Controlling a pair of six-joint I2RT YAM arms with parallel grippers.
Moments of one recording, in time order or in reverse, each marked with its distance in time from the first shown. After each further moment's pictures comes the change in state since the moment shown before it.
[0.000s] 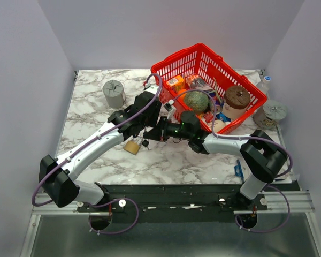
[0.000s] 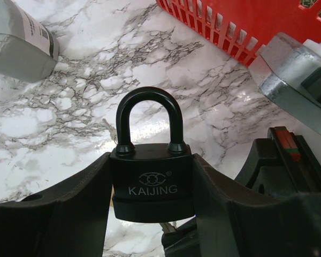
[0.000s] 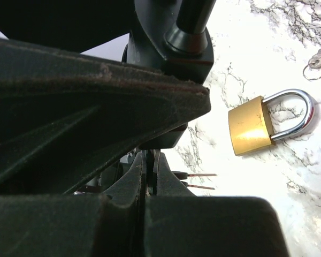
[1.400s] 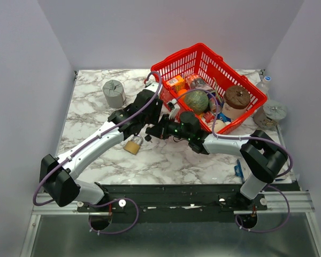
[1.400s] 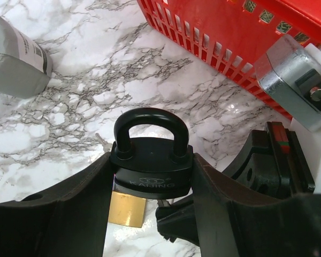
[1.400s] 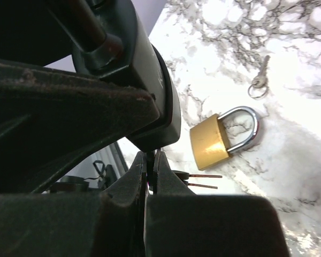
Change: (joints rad) left arm 0.009 0.006 -0.001 0.066 0.030 0.007; right arm 0.000 -0.001 -0.001 -0.029 0.182 -0.072
